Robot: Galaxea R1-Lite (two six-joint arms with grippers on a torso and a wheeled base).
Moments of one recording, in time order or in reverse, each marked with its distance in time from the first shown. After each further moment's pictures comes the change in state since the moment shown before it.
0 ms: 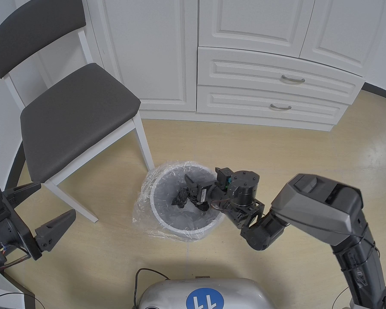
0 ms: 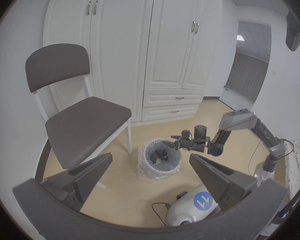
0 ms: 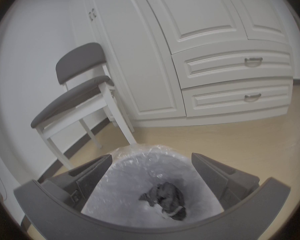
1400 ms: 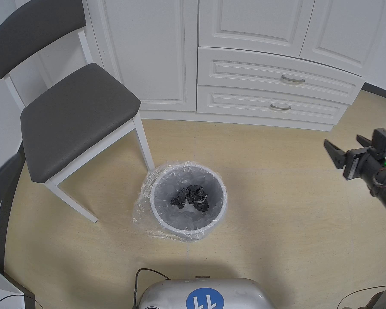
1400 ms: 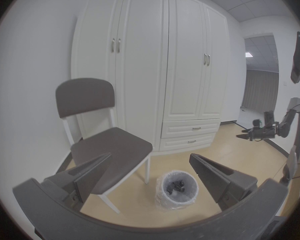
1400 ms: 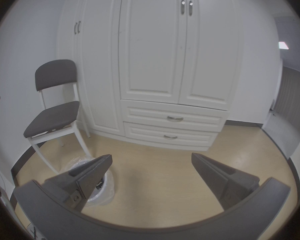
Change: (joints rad) left arm 0.130 -0.152 -0.090 -0.060 0.035 0.004; right arm -0.241 -1.269 0.807 0.465 -0.189 -0.196
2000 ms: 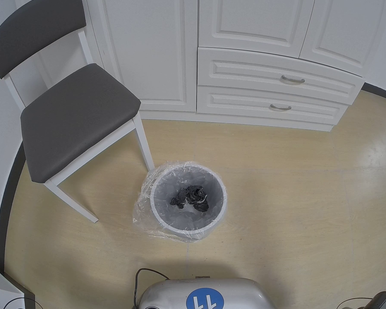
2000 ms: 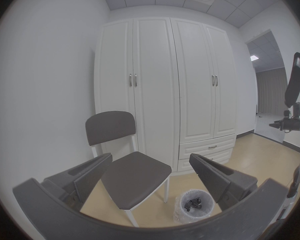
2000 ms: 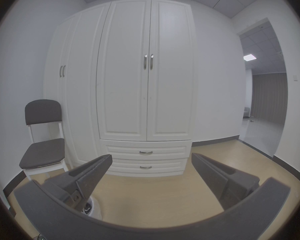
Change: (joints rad) left arm 0.151 -0.237 -0.201 0.217 0.006 0.047; right arm -0.156 -0.607 -0.041 0.314 -0.021 -0.006
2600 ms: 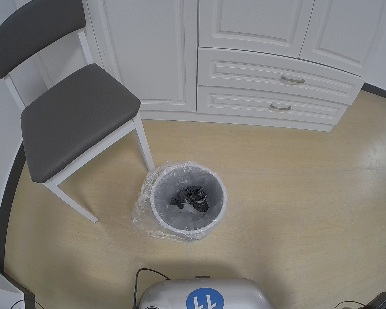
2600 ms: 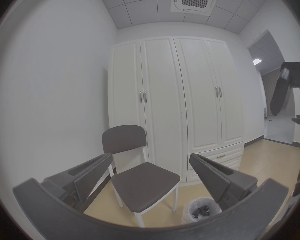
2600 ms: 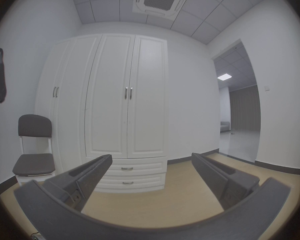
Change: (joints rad) left arm 0.101 -0.230 -0.004 0.093 -0.009 -0.002; right arm -0.185 -0.593 0.042 0.318 0.023 0.002
